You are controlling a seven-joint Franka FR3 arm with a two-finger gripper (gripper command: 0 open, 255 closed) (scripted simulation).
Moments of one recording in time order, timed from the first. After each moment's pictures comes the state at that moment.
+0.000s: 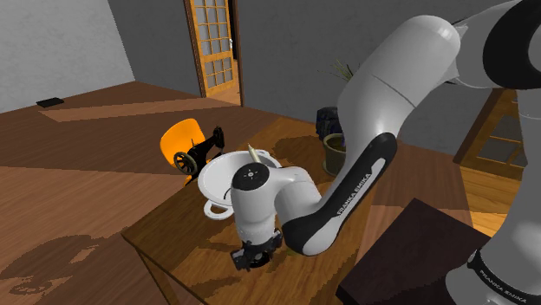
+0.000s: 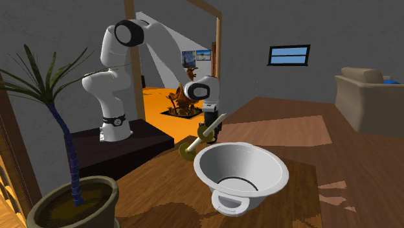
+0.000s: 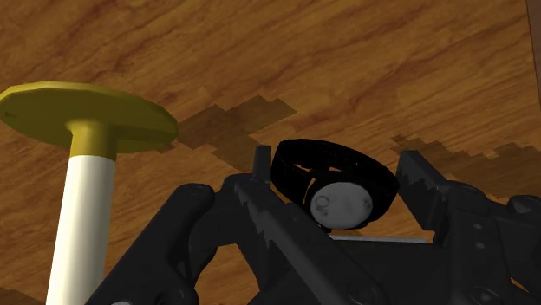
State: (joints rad) arm 0.32 0.53 0.42 -2.10 -0.54 2.53 1.32
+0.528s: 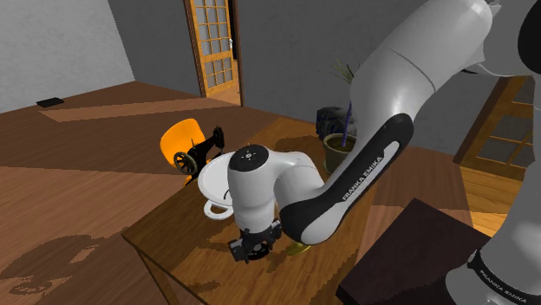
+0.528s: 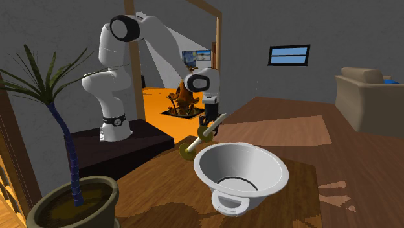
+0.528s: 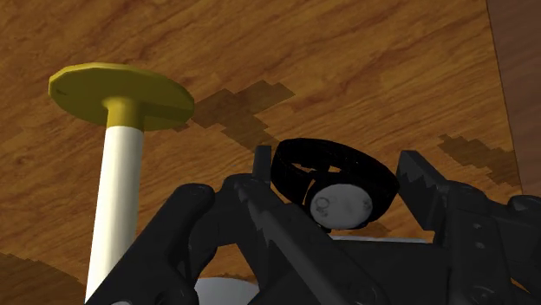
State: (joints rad) arm 0.28 0.44 0.47 -2.11 -0.46 2.46 1.27
